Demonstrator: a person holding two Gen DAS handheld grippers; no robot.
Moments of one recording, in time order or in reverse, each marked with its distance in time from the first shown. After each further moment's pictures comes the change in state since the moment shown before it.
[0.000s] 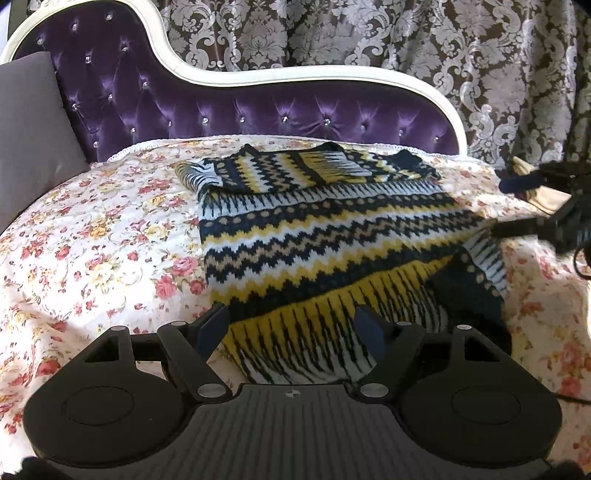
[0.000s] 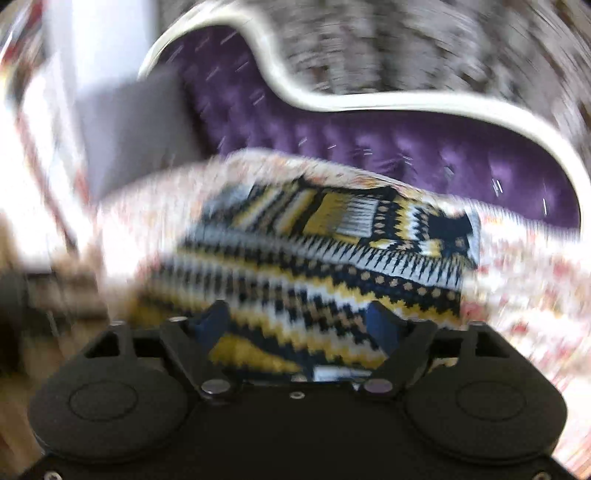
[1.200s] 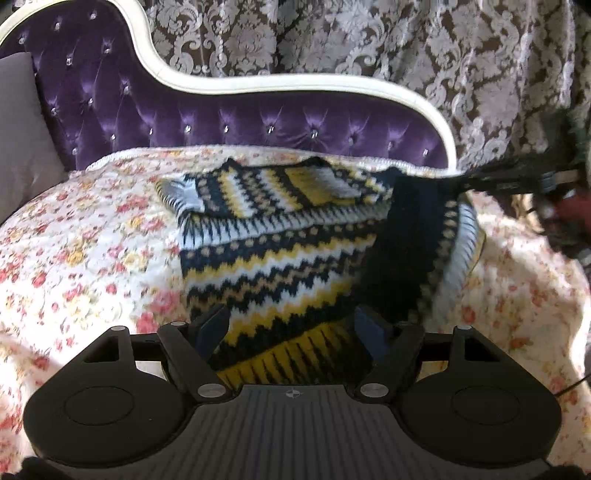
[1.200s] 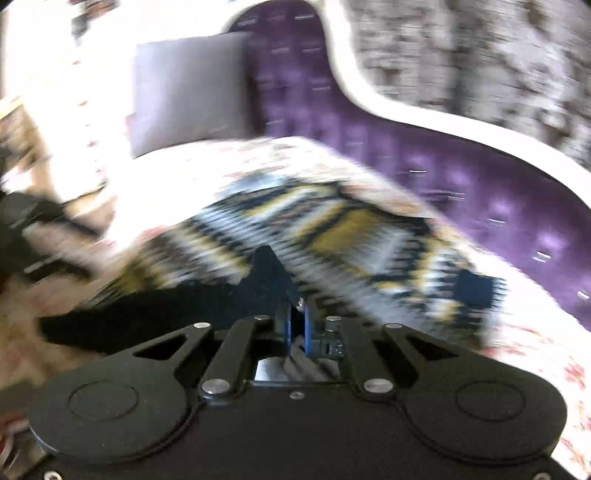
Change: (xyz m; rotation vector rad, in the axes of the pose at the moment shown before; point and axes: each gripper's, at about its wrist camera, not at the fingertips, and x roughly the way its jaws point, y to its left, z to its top) left arm 0.018 0.007 0.036 -0.024 -0.015 -0.079; right arm 0.046 -0.080 0.039 -0.026 -0.011 0.105
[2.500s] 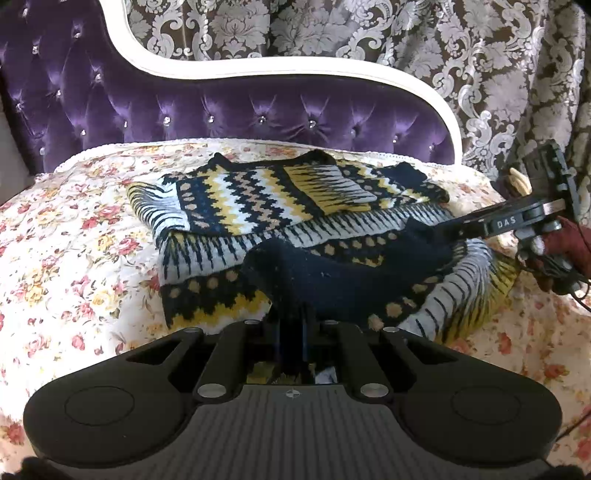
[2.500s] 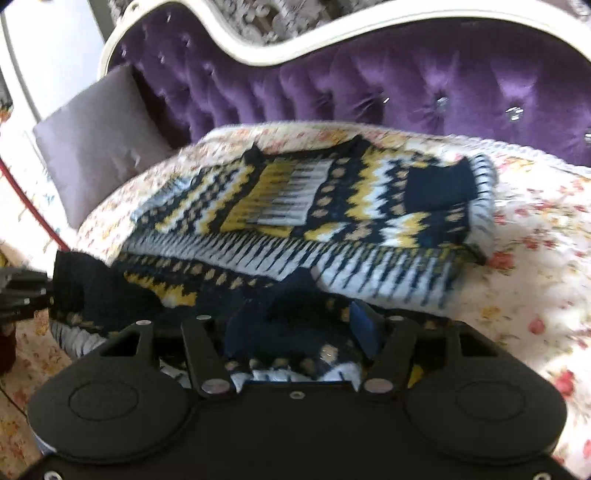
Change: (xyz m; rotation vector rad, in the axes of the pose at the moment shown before) left arm 0.072 0.028 0.030 0.028 0.055 -0.049; right arm 0.083 -0.066 -0.035 0.346 0.097 0.112
